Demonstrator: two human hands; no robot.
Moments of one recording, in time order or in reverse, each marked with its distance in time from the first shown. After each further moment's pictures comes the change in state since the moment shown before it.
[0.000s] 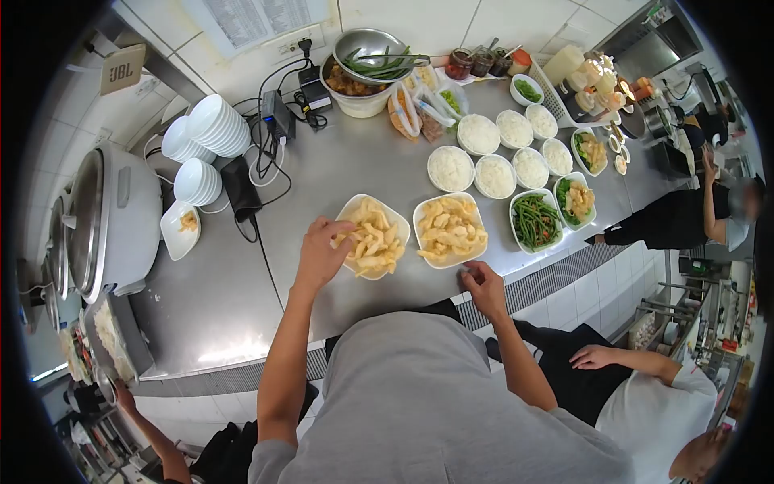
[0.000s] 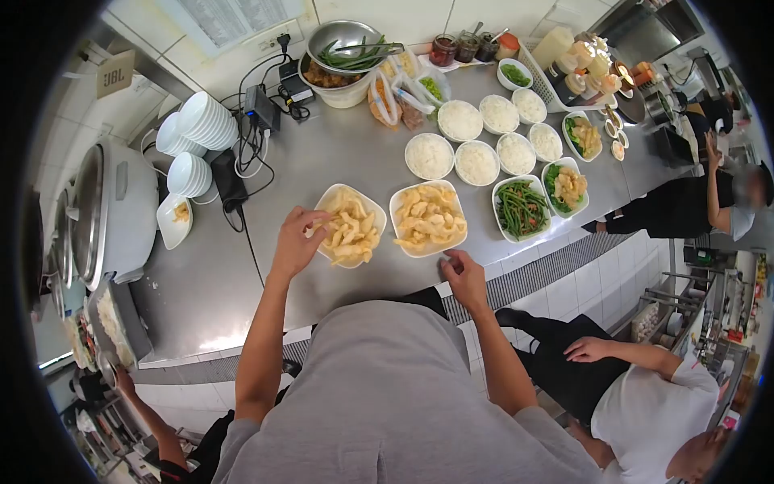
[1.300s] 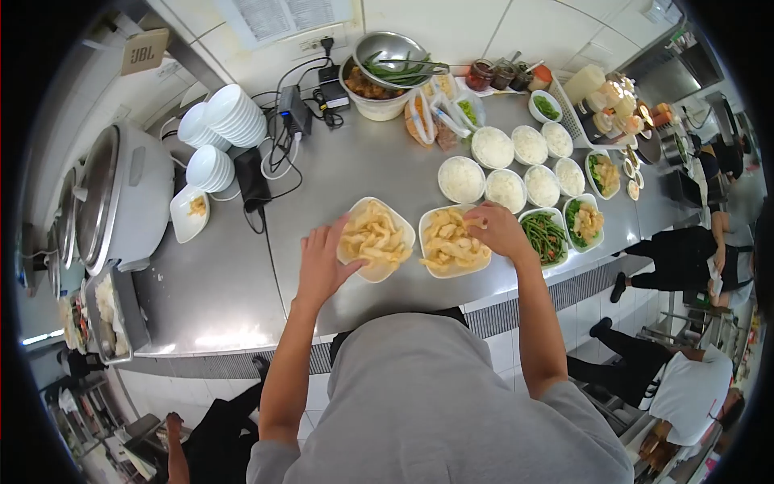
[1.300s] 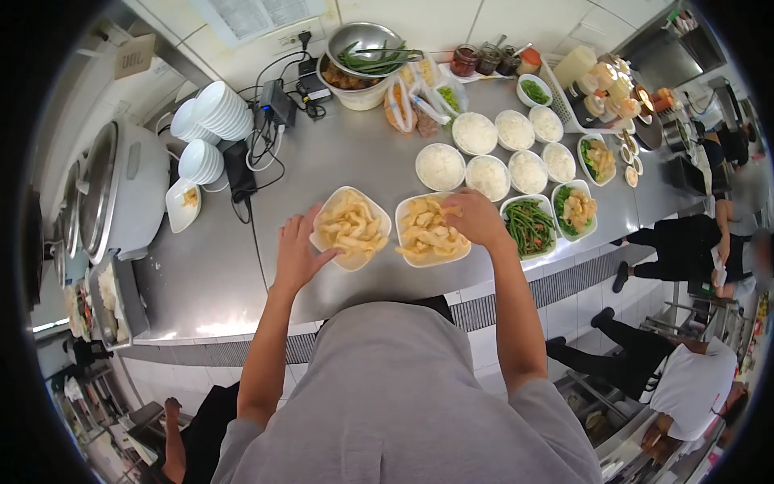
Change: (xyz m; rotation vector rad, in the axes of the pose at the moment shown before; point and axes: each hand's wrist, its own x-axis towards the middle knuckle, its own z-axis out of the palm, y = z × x) left_hand -0.028 0.012 0.001 0.377 0.035 0.073; right_hand 0.132 -0.102 -0.052 -0.441 -0.299 -0.468
